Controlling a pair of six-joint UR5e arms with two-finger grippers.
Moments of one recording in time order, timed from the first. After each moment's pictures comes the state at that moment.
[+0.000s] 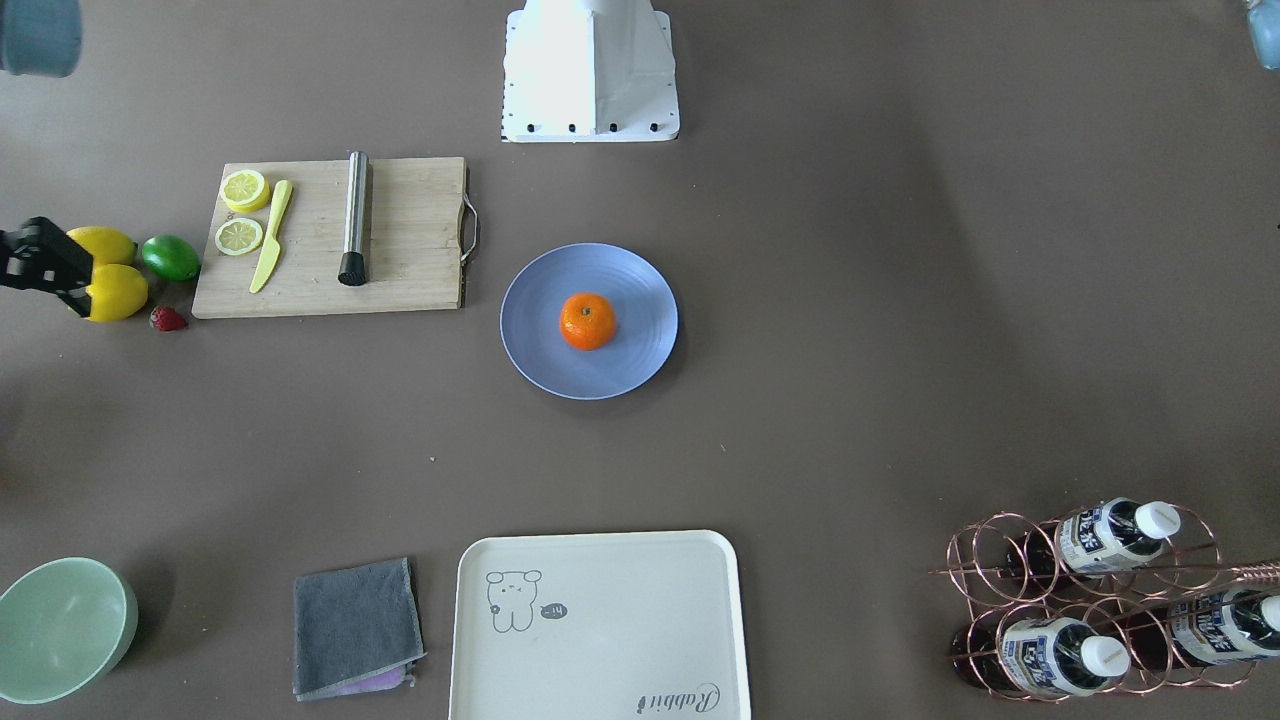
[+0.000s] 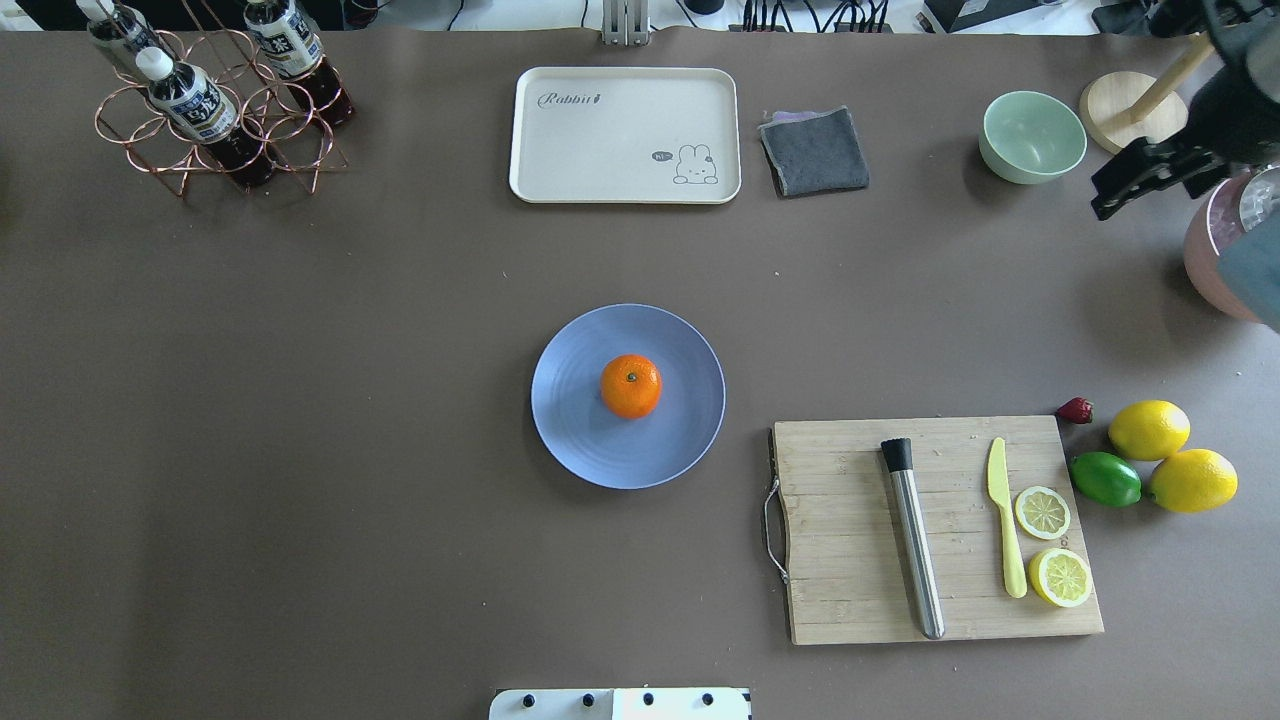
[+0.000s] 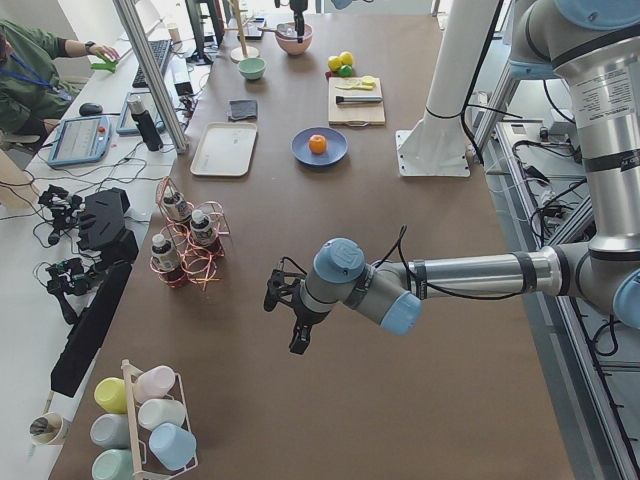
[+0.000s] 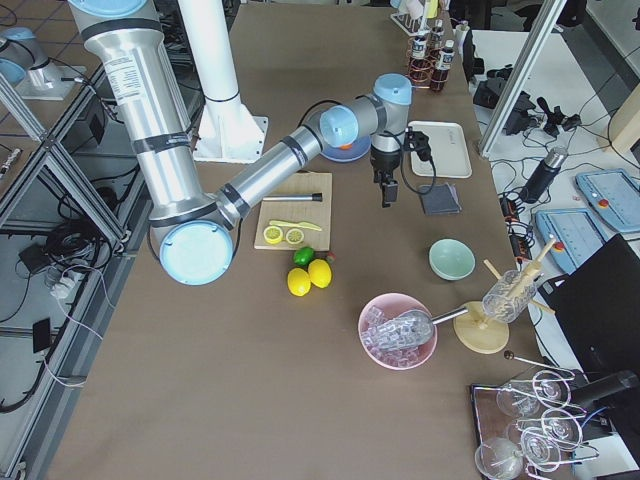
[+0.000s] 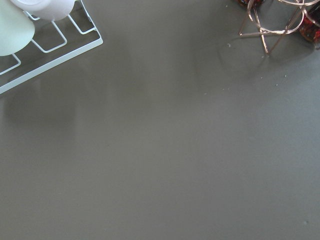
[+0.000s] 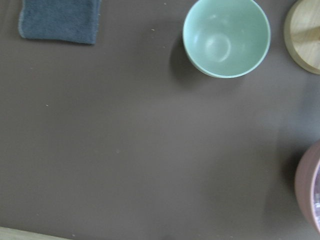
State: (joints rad) left arm -1.51 -1.28 -1.68 -2.22 -2.29 -0.25; right arm 1.27 -1.34 1.92 -1.84 2.25 0.19
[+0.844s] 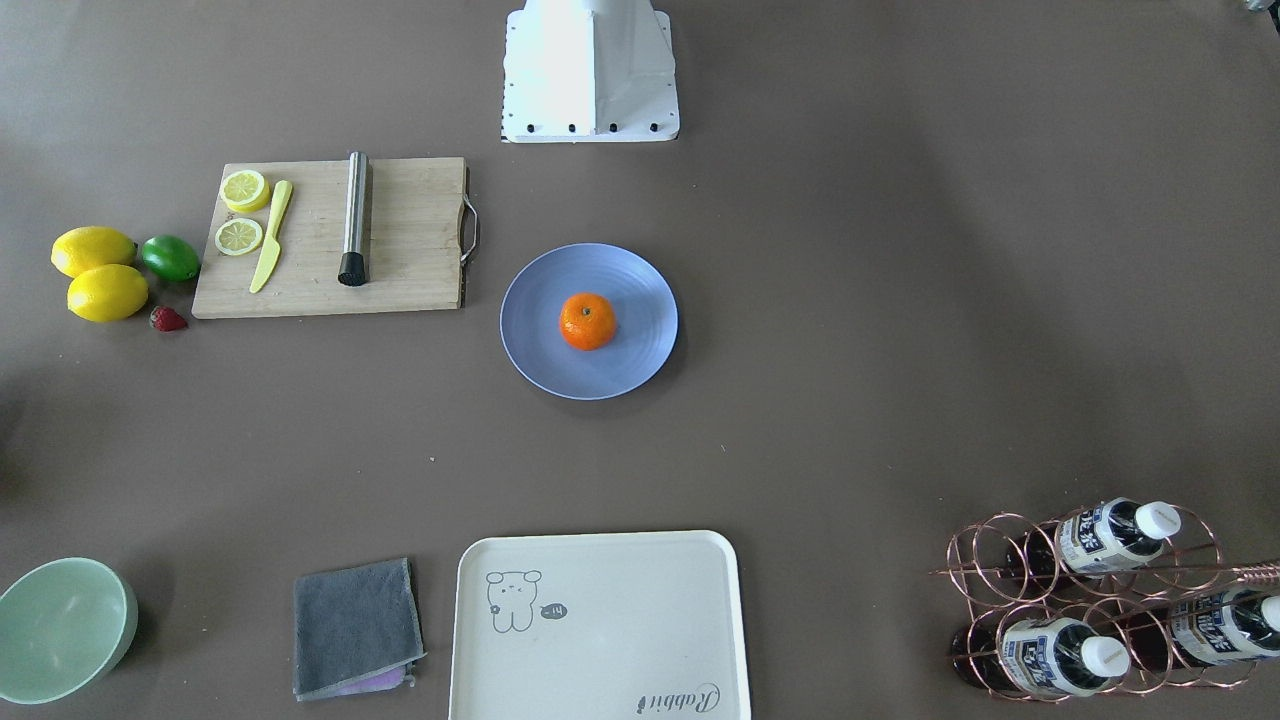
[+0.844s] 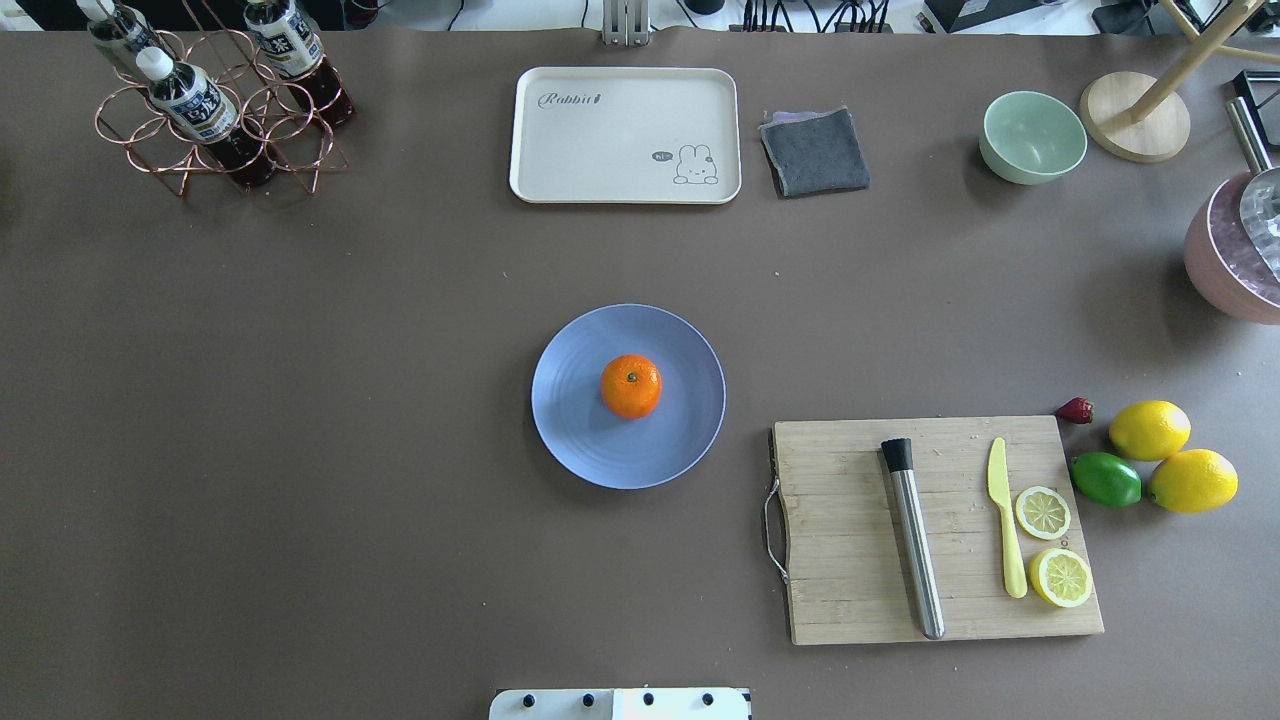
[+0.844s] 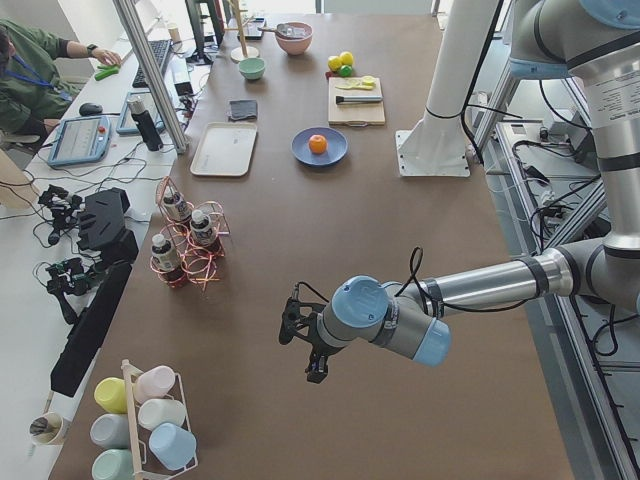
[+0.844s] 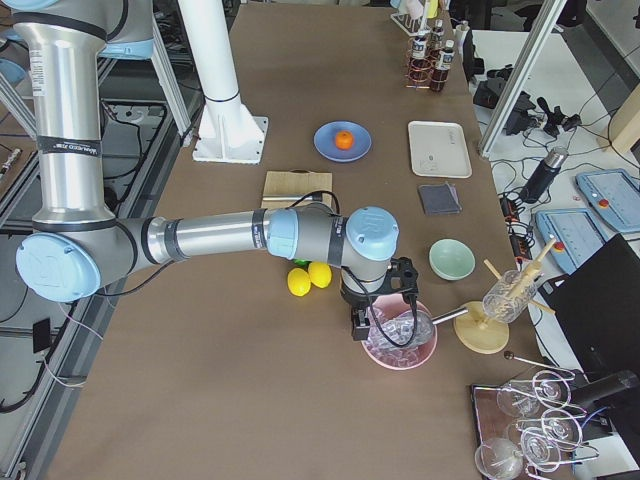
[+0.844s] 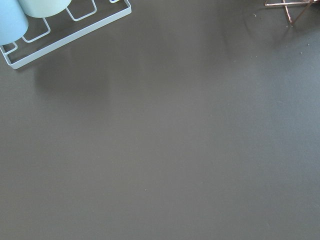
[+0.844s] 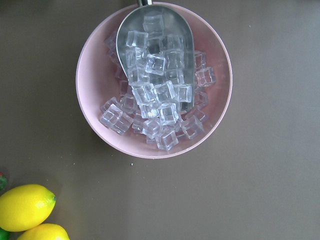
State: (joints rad) left arm -1.61 -1.25 -1.65 -2.19 -2.39 -0.16; right arm 1.65 -1.59 1.74 -1.81 2.34 -0.22
